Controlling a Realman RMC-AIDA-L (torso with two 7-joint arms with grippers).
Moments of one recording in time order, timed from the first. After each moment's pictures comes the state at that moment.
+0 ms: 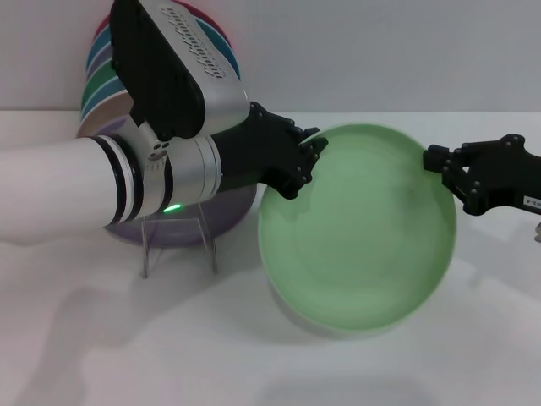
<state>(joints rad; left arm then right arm) -0.36 -2.07 -1.36 -1.51 2.12 -0.69 1.05 0.15 2.08 1.97 1.27 -1.64 1.15 -1.58</state>
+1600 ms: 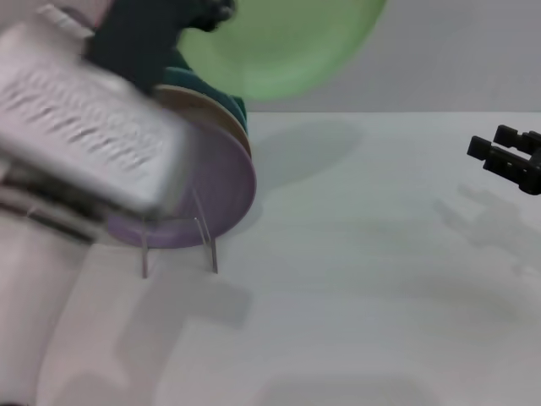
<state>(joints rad) -0.13 -2.04 -0.95 -1.49 2.51 0.65 1.09 0.22 2.07 2.24 0.97 -1.53 1.24 -1.58</state>
